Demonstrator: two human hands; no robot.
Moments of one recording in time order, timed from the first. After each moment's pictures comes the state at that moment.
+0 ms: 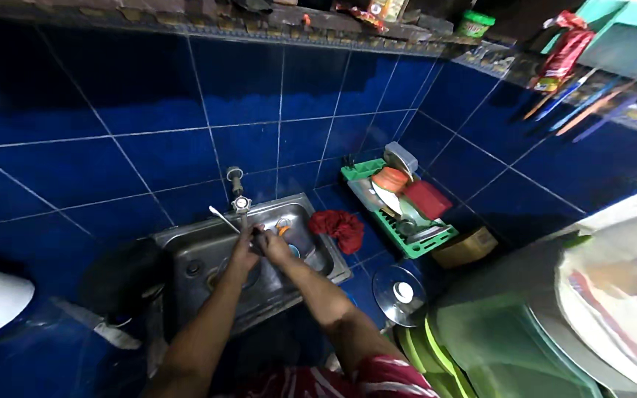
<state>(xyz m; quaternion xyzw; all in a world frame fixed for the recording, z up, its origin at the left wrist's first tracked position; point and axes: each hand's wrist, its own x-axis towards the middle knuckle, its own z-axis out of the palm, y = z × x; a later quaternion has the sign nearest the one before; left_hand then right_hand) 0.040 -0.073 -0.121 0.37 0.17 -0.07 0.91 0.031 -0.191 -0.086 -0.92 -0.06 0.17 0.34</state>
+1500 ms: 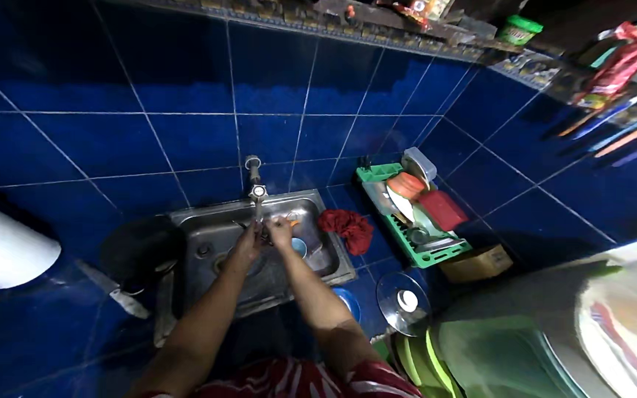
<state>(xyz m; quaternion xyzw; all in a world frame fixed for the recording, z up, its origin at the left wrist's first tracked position) 0.030 -0.056 -0.131 0.43 0.24 -0.10 0.87 0.038 -0.159 -0.104 -0.77 0.07 0.04 0.64</state>
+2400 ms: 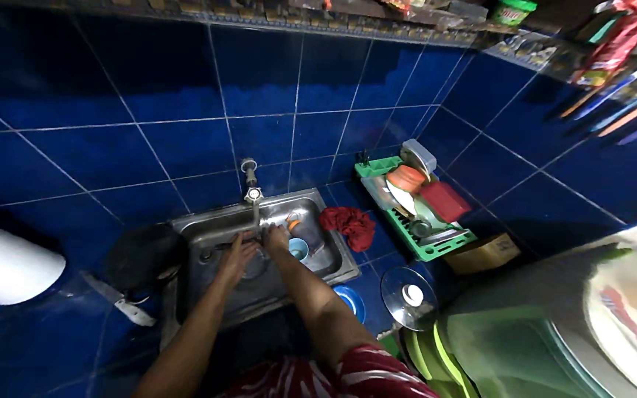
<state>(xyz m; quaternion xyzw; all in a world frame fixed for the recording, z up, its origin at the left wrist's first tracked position) -0.031 -0.026 -0.088 0.58 0.19 -0.06 0.79 0.048 -0.149 -0.124 -0.93 0.05 0.15 0.32</state>
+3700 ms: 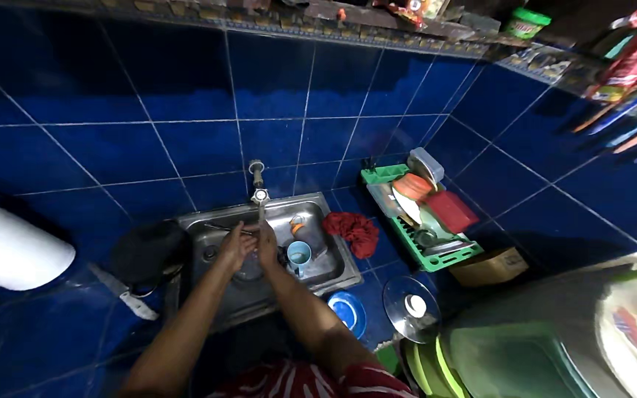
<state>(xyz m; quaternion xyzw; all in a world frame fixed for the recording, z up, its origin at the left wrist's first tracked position) -0.011 -0.015 -0.066 0.54 0.21 -0.05 0.81 0.013 -0.113 -0.126 -0.76 0.04 0.00 0.65</state>
